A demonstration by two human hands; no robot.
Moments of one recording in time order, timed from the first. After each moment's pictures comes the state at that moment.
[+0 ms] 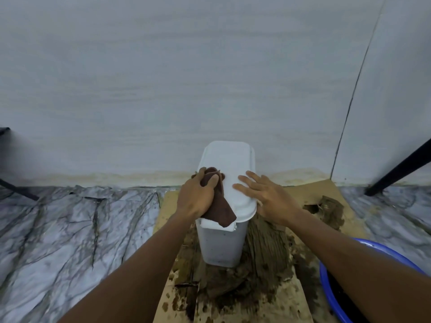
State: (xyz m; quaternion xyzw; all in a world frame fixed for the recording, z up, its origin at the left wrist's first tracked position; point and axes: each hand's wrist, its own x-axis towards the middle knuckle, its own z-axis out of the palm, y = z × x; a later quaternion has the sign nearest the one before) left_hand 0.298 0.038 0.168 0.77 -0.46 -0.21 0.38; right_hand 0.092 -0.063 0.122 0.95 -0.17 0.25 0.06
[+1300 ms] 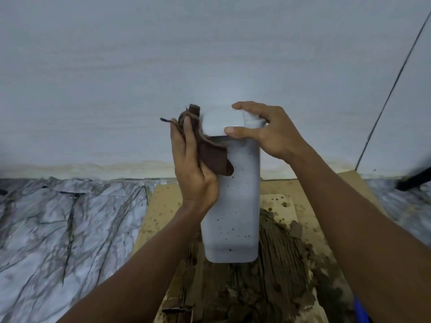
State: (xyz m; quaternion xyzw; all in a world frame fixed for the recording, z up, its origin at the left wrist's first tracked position) left_hand 0.317 -0.078 0.111 0.57 -0.51 0.06 0.65; right_hand 0.174 -0.177 0.186 0.76 -0.31 0.39 -0.41
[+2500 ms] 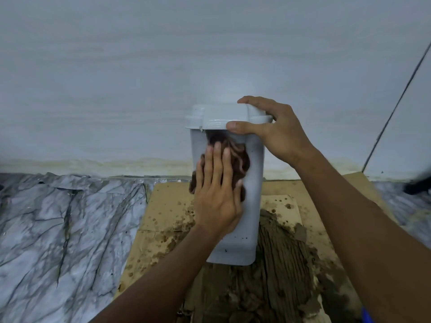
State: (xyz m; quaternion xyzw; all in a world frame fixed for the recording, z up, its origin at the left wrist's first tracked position) left_hand 0.302 -0.078 0.047 0.67 -0.61 0.26 0.34; right_hand 0.185 -0.175 0.182 0.73 -0.31 0.43 -0.43
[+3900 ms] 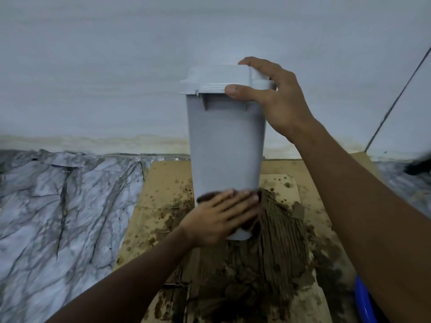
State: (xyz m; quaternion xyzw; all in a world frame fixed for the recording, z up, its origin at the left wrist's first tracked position) left_hand 0.341 -0.037 -0.037 0.40 -0.86 0.31 0.06; right_hand 0.193 -0.179 0.170 0.71 -0.31 0.45 -0.44
